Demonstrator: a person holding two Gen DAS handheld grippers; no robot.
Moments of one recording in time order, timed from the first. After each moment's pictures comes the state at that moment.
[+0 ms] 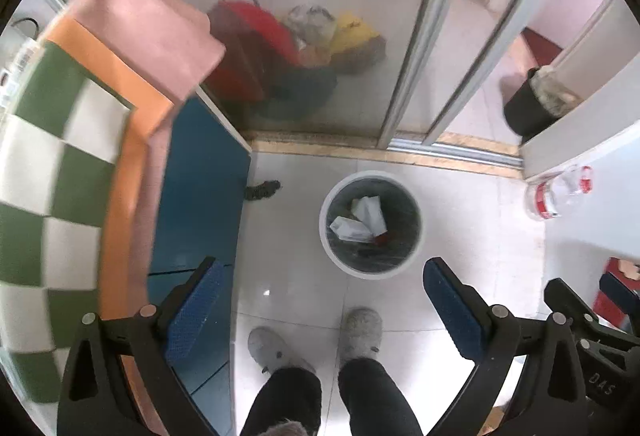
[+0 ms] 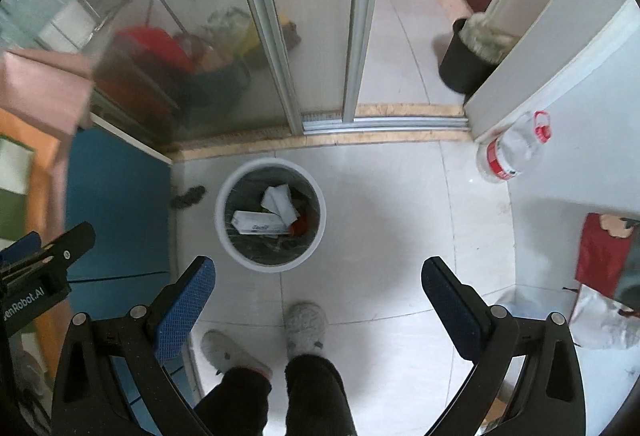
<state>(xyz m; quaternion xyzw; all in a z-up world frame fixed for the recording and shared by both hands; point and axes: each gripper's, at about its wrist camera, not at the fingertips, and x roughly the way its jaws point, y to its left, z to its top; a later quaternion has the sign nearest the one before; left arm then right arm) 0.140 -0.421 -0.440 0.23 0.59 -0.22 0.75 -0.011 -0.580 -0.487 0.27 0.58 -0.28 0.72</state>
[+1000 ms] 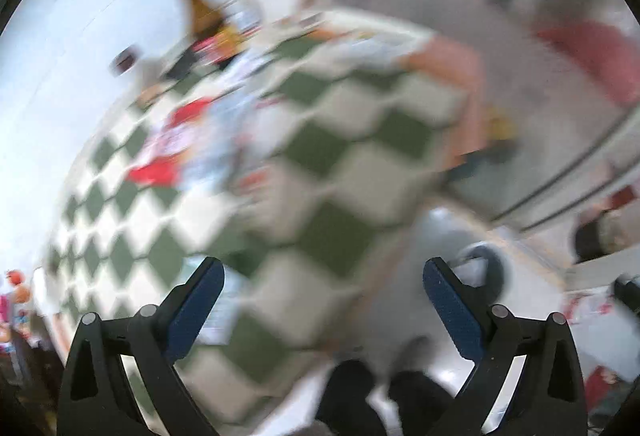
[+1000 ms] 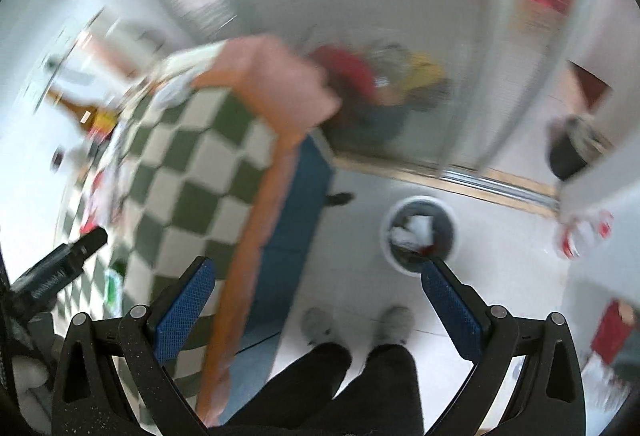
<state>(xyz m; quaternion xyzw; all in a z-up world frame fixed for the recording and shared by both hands) 0.225 -0.094 -0.239 0.12 0.56 0.02 0.82 0.114 -0.380 -0.250 0.23 0.56 -0.06 0.79</state>
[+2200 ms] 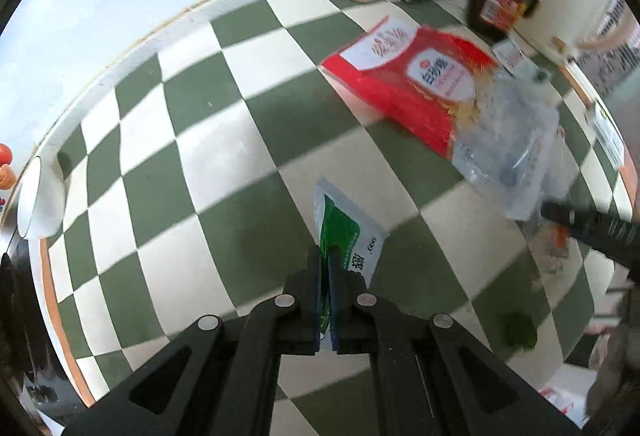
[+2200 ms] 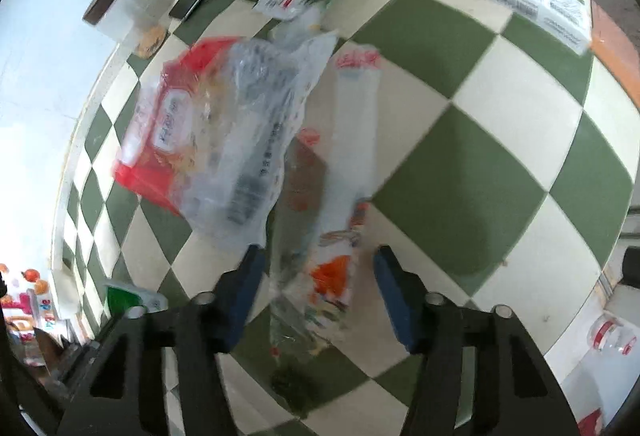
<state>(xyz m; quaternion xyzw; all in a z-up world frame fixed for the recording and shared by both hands) 0.251 0.170 -0.293 -0.06 0.58 0.16 0.80 0.363 -0.020 -0.350 0.11 0.64 0.12 0.75</state>
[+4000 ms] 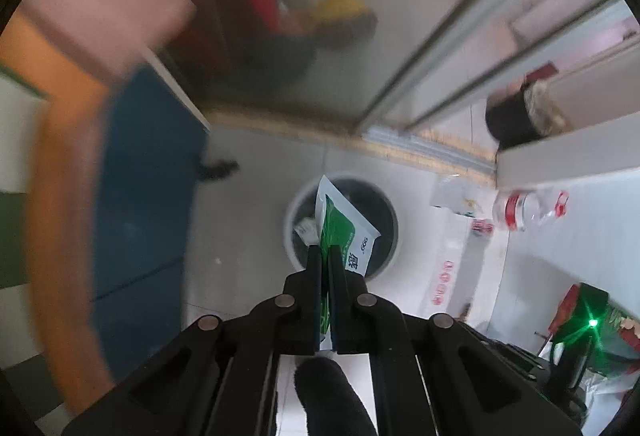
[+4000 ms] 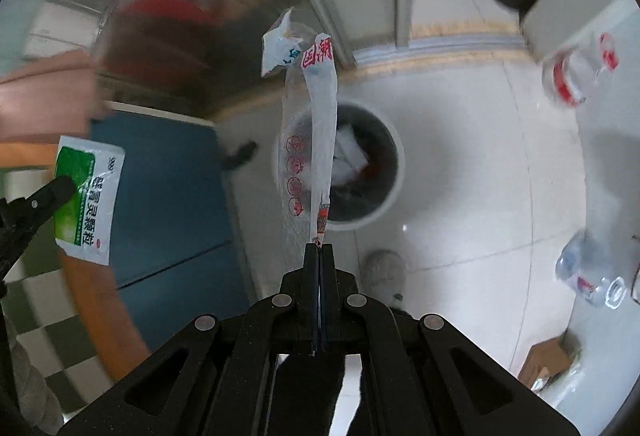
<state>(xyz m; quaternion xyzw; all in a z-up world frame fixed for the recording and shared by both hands) 0.235 -0.447 -0.564 0.15 0.68 -0.25 0.67 0.051 -0.579 -0.608 0.42 0.63 -0.20 0.62</state>
